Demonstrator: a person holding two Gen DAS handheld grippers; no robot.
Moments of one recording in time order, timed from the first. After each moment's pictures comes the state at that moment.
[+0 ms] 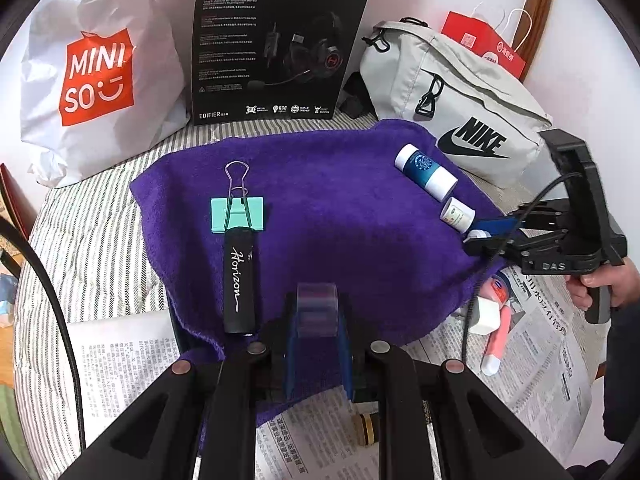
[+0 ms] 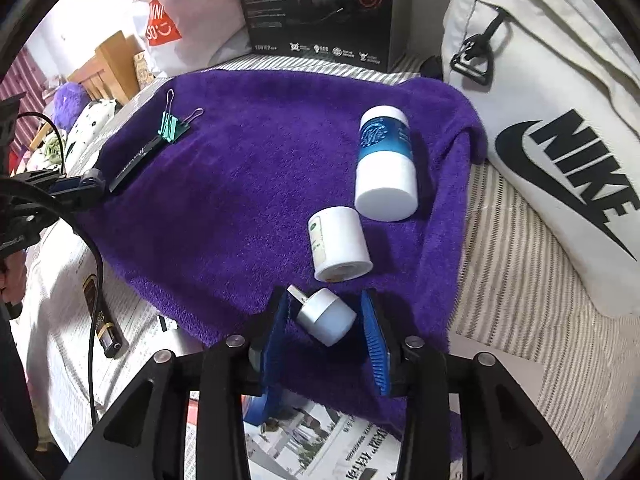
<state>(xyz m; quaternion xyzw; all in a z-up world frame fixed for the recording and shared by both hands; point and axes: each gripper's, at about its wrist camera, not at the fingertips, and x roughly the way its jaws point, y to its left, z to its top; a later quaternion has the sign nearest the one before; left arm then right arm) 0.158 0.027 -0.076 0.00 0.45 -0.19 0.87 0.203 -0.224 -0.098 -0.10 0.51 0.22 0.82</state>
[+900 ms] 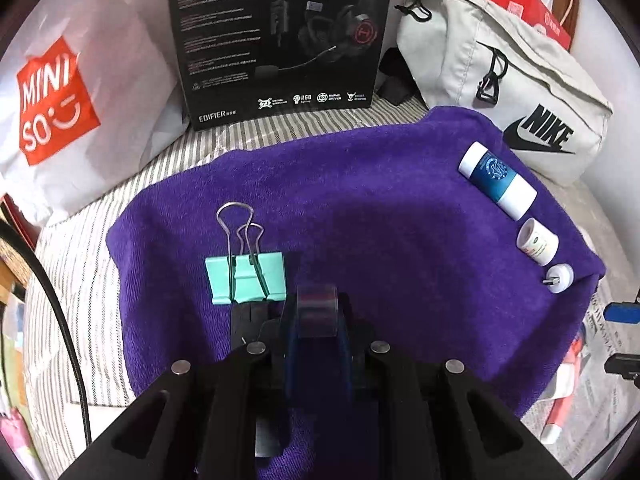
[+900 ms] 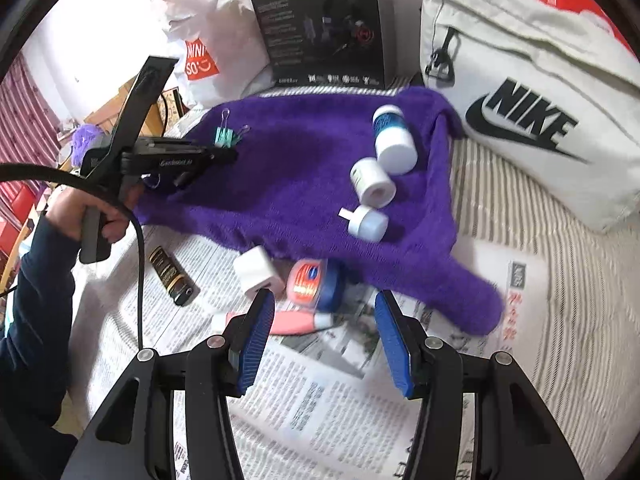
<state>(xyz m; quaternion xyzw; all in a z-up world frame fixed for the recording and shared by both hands) 0.231 0.001 -0.102 0.06 0.47 -0.13 0.87 0.111 -0.247 -0.083 -0.03 0.47 0.23 0.85</state>
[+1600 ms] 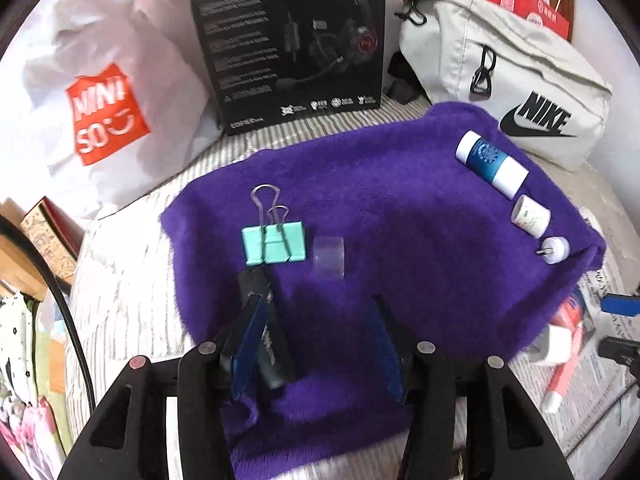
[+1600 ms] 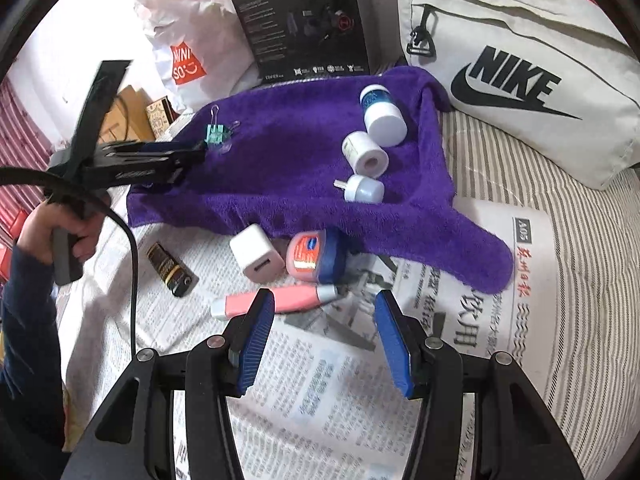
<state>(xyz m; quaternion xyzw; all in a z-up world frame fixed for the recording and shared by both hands) 0.184 0.009 -0.076 0.09 0.46 -0.08 0.88 0.102 -0.253 -0.093 0.01 0.47 0.21 0.86</state>
